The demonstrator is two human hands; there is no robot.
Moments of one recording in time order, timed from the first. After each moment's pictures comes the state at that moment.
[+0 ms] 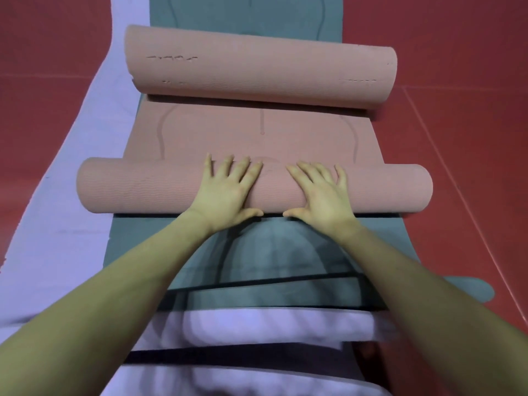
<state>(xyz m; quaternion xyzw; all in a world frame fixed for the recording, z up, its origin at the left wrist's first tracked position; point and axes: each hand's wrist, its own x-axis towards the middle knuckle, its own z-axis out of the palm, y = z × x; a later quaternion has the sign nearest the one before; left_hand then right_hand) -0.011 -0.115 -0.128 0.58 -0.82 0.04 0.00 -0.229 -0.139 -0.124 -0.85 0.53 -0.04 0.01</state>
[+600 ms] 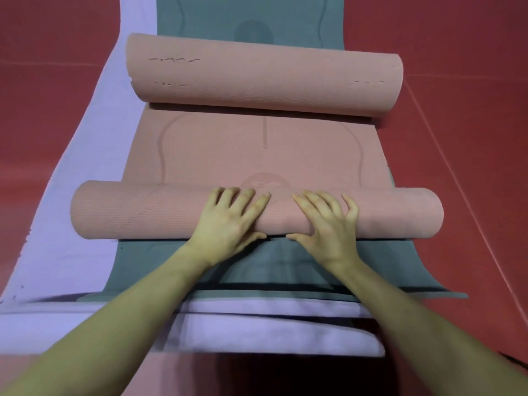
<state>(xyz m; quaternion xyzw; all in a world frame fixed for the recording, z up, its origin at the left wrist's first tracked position) -0.016 -0.021 -0.141 0.50 -0.85 0.11 0.13 -0.247 -0.040 -0.145 -0.83 0.51 -0.21 -0.05</state>
